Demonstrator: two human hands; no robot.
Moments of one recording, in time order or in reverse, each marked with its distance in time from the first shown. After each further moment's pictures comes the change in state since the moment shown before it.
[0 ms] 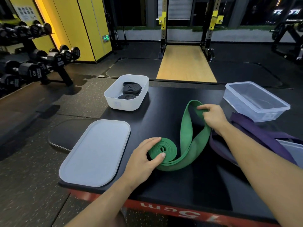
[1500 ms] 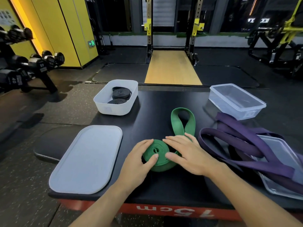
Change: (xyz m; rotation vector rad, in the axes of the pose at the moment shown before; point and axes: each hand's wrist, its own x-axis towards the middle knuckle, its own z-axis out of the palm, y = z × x) left_hand 0.000 -0.003 0.002 0.042 -0.017 0.053; right_hand -0.148 -0.012 0.009 -0.553 -0.453 -0.625
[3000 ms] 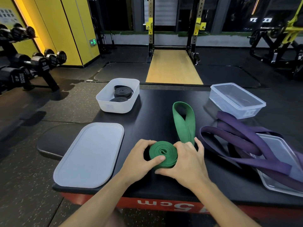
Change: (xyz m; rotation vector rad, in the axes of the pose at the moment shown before) left_hand 0.002 0.001 -0.005 -0.050 -0.130 -0.012; right_hand -0.025 -0.065 0.015 -0.086 0.237 0.396
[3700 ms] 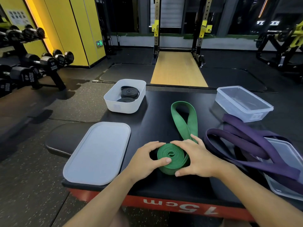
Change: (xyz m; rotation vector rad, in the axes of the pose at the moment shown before) left_hand 0.002 -0.001 -0.006 -0.054 -0.073 -0.091; right_hand 0.038 0.042 -0.015 0.152 -0.377 -0.394
